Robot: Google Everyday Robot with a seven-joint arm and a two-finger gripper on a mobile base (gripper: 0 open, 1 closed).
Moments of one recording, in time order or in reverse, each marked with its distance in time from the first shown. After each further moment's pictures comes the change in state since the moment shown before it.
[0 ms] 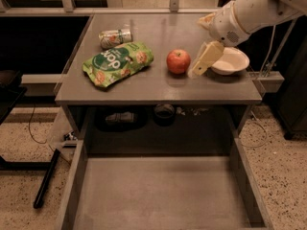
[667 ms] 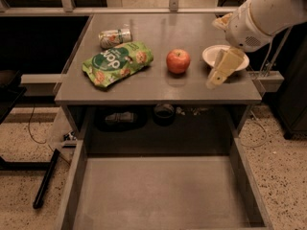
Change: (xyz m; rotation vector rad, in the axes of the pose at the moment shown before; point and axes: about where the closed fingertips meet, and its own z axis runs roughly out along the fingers) arm 0.019 0.034 -0.050 0.066 0.184 -0.059
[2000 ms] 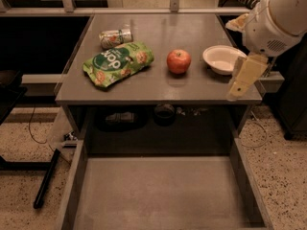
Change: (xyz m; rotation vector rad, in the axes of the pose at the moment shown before) arm 0.010 0.041 -0.050 -0.006 0.134 -0.057
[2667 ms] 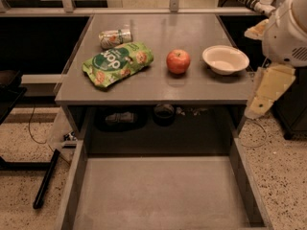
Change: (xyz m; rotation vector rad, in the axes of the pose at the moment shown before) arm 0.014 0.048 -0.043 -0.038 0.134 0.050
